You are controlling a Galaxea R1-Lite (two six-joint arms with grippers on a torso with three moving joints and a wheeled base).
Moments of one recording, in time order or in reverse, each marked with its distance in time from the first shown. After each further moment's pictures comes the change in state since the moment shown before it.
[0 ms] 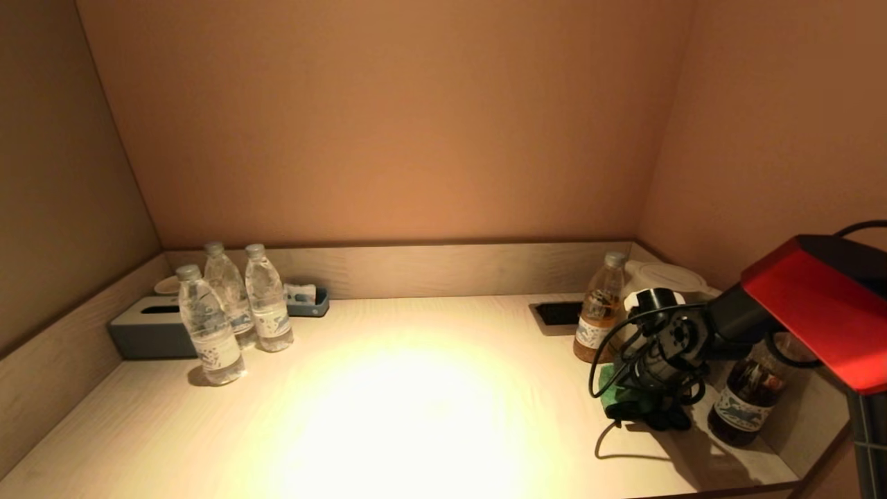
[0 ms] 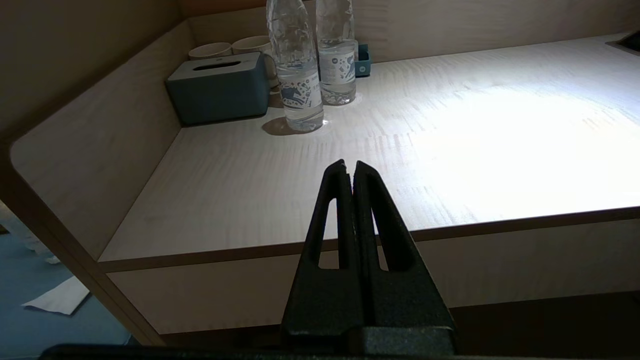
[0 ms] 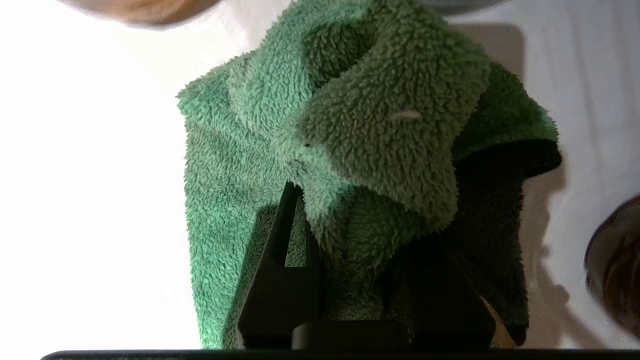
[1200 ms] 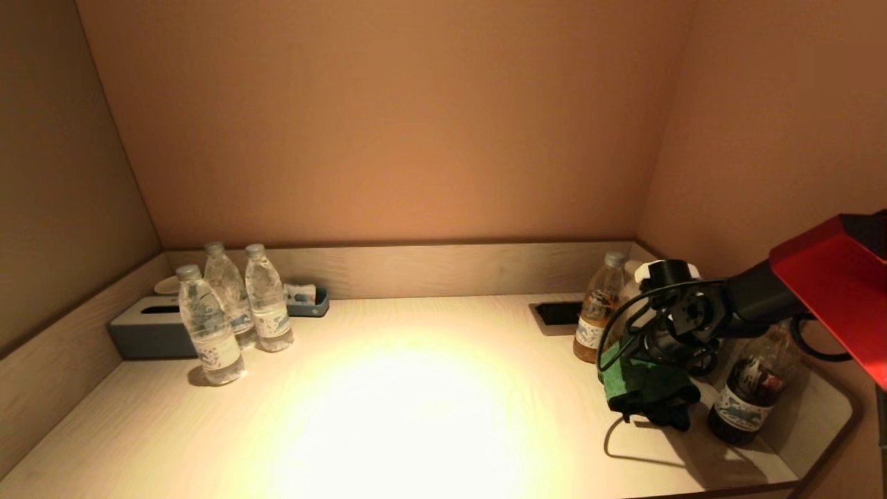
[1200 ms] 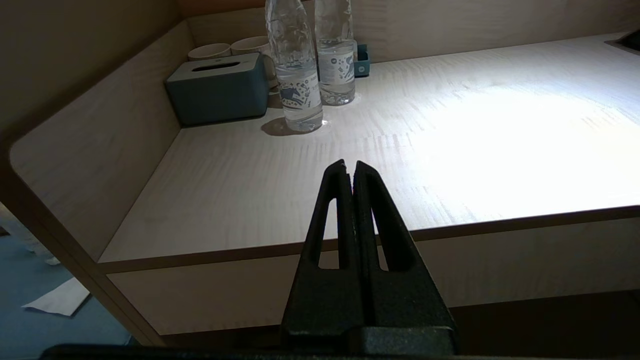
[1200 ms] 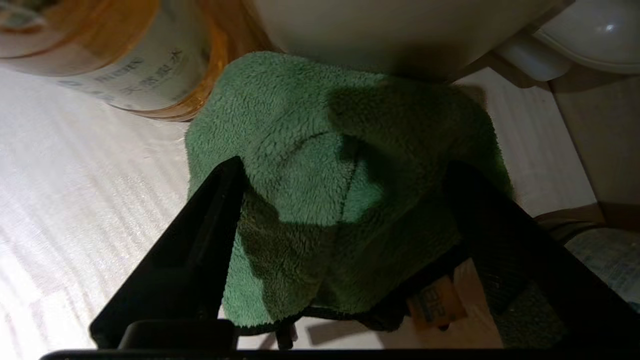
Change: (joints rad) left arm -0.001 0.000 0.000 0.000 0.000 0.002; right arm -0.014 -0.060 -0.069 0.006 -0.084 -0.014
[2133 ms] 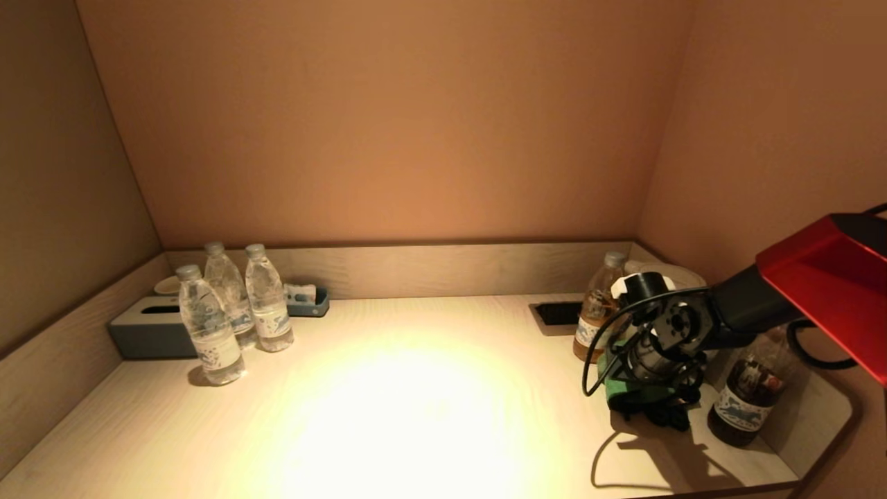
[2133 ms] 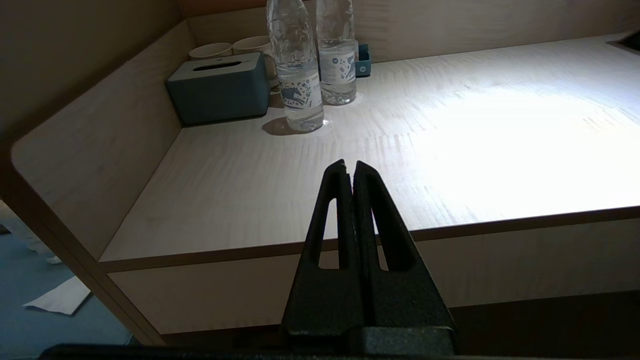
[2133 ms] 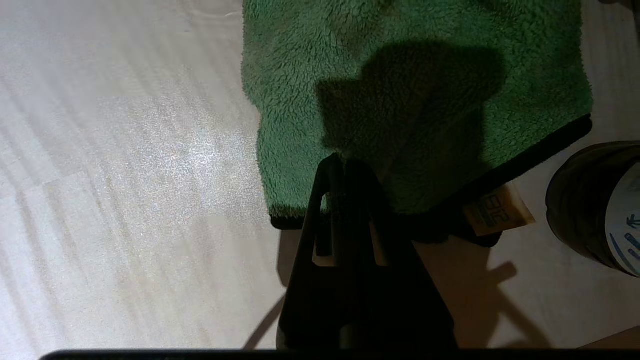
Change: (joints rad) left arm 0.001 0.000 0.000 0.000 0.000 -0.001; right arm 0.094 -0.061 0.110 0.050 -0.002 0.002
